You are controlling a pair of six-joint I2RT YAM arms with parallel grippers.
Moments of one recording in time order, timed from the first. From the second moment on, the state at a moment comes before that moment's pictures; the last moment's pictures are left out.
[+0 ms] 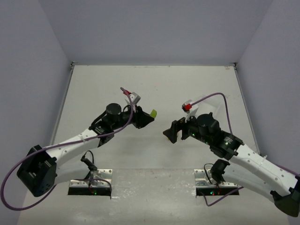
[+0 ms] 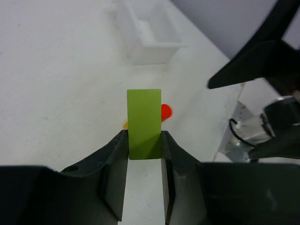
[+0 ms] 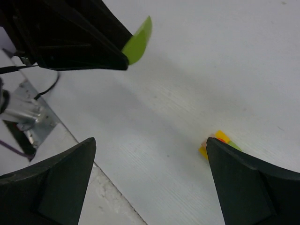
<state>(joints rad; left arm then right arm) -0.63 1.16 0.58 0.32 0.33 -0.37 0.82 0.74 0.60 -0.28 0.03 0.34</state>
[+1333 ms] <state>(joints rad) -0.62 0.76 0.37 0.56 0.72 -0.51 0.83 0.92 0.73 -0.01 -0.44 0.18</state>
